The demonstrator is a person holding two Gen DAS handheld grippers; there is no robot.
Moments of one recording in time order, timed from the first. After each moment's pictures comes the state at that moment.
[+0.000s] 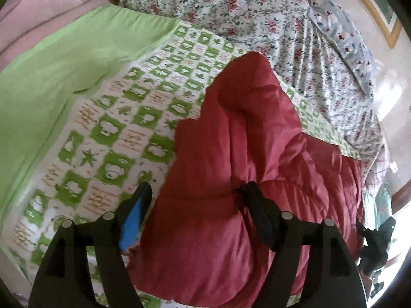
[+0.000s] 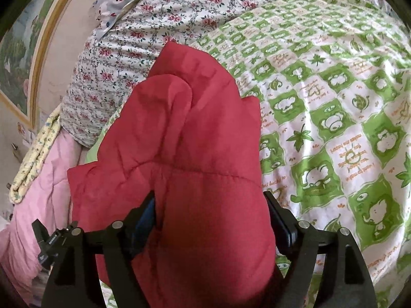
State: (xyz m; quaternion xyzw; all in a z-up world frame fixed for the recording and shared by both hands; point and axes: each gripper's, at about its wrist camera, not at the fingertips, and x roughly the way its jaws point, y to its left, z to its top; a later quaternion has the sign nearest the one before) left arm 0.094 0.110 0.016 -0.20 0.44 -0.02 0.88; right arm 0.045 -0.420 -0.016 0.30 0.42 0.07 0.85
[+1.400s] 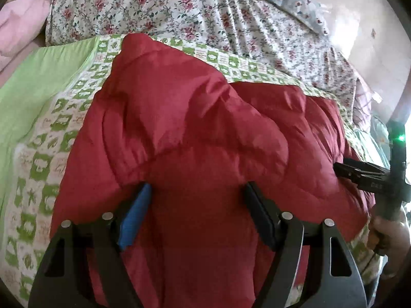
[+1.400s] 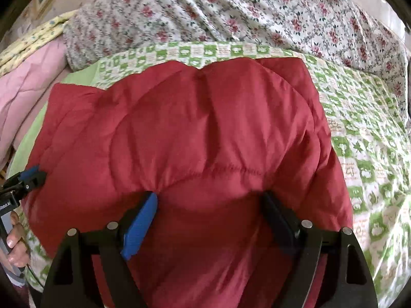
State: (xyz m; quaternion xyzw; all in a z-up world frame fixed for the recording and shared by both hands) left arm 0.109 0.015 0.017 -0.06 0.42 -0.14 0.90; right arm 0.099 -0.313 0.008 0.01 0.45 0.06 0.89
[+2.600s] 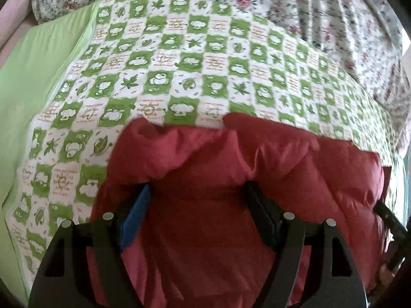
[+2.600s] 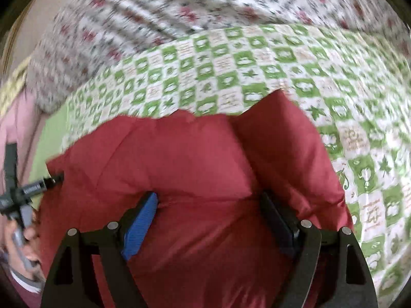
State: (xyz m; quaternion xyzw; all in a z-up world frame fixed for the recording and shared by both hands) left arm 0.290 0.010 -0.001 -0.06 0.55 -0.04 0.83; right arm 0.208 -0.374 -0.008 0.15 0.49 0.04 0.86
